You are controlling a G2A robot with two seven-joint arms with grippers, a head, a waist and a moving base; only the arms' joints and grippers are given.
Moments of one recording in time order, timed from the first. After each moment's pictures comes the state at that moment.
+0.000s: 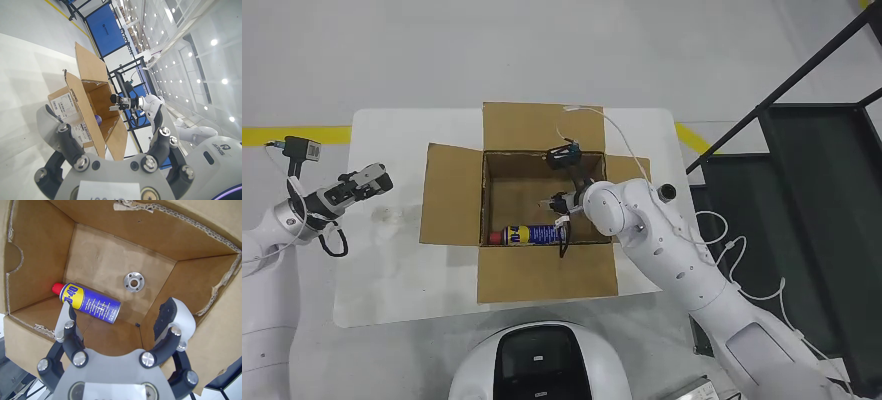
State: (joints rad) left arm 1.10 -1.05 -1.69 -1.27 -0.29 -0.51 -1.21; right arm -0.92 -1.27 0.92 -1.60 -0.93 0.32 1.10
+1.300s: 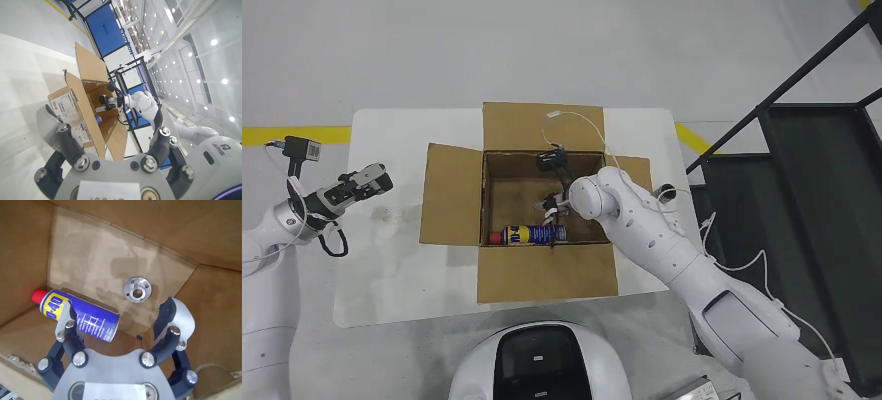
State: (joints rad) left arm 1.10 -1.05 -1.69 -1.27 -0.29 -0.51 -1.21; right arm -0.74 -1.36 0.77 -1.17 -0.80 0.24 1.00
